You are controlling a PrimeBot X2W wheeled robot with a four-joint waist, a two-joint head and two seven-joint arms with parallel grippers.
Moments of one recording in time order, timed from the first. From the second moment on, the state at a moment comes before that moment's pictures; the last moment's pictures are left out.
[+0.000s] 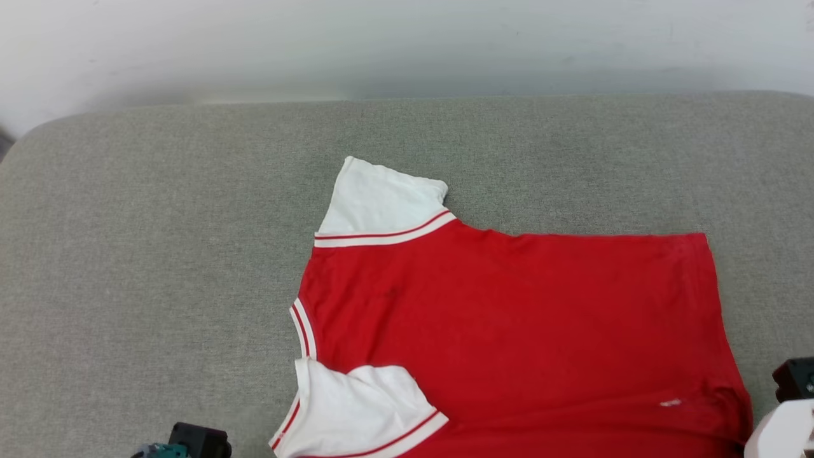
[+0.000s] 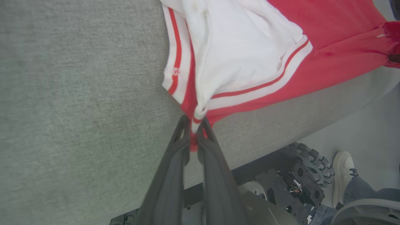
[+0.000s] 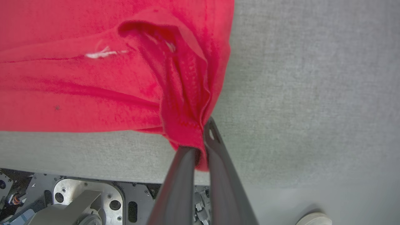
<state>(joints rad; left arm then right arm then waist) -0.02 0.84 -0.82 -0.19 -1.10 0.25 0.09 0.13 -0.33 -0.12 -0.10 0.32 0.13 0.91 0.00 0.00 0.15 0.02</state>
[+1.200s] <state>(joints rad) -0.05 0.54 -0.43 -0.14 -0.68 0.15 -0.26 0.02 -0.25 -0.06 -0.18 0.39 0.13 0.22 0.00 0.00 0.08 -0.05</state>
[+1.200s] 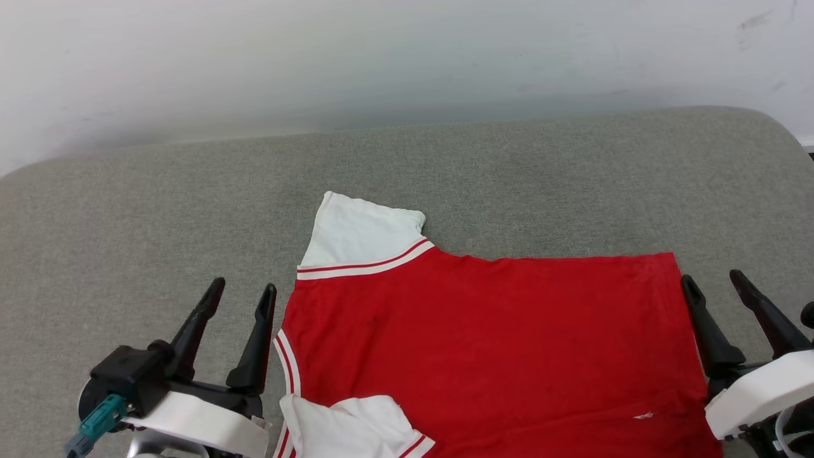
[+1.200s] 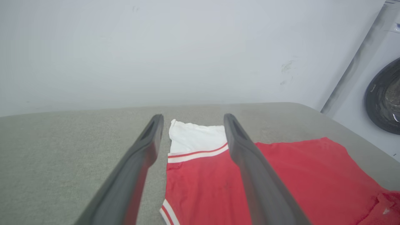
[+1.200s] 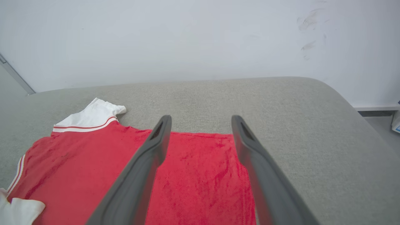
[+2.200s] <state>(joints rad) -0.71 0.72 -0.39 0.05 -0.59 -0.13 0.23 -0.13 -0.12 0.09 -0.12 0.28 0.13 -0.13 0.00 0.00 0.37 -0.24</state>
